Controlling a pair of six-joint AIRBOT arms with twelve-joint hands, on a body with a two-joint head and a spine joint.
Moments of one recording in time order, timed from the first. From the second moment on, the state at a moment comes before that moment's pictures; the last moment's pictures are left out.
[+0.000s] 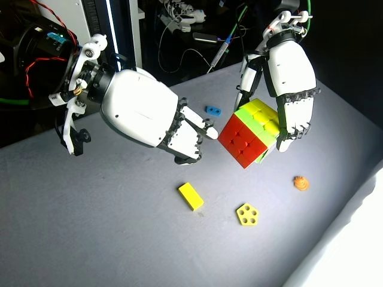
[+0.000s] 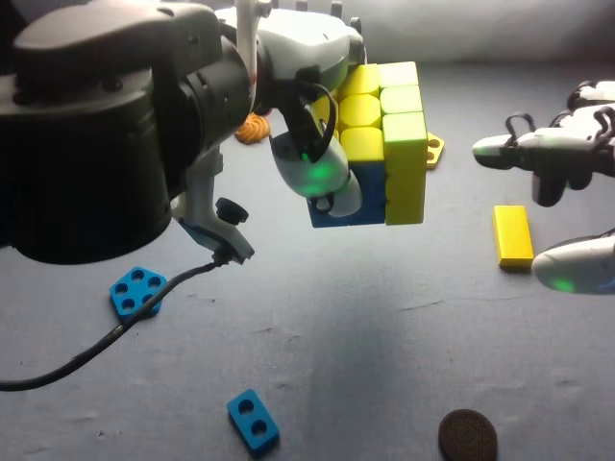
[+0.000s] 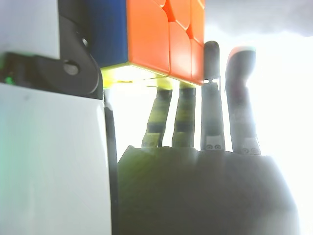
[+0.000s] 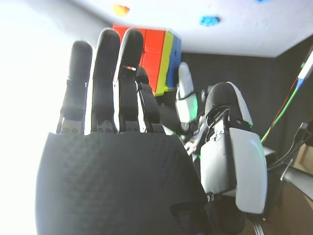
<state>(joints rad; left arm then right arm) 0.04 -1.16 0.85 -1.84 -0.72 2.63 -0.40 -0.56 0.67 -0.15 0.23 -0.73</state>
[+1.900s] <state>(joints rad) 0.42 -1.19 0.89 -1.24 -0.65 2.12 -0.41 -0.58 0.67 -0.15 0.25 -0.74</state>
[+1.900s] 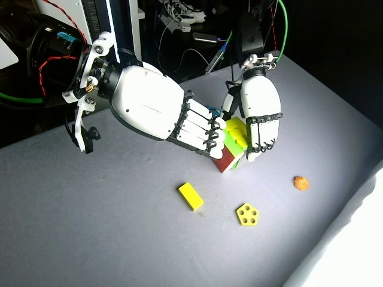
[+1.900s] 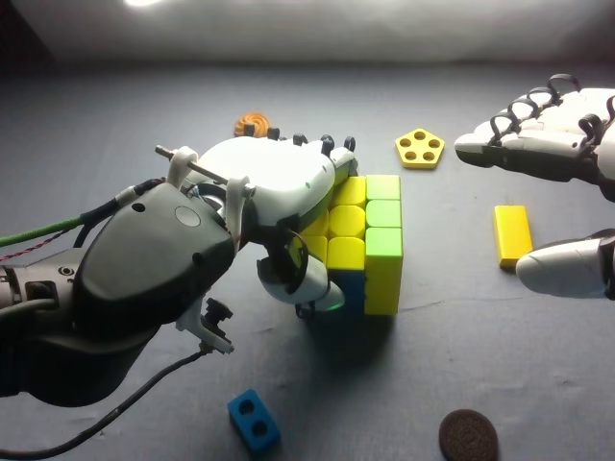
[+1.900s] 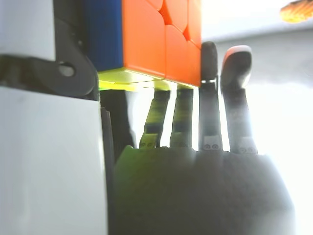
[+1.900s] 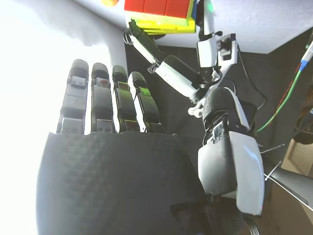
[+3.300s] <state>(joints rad) 0.21 -1.04 0.78 -1.51 -0.46 2.40 -0.43 -0.59 0.66 -0.15 0.25 -0.76</state>
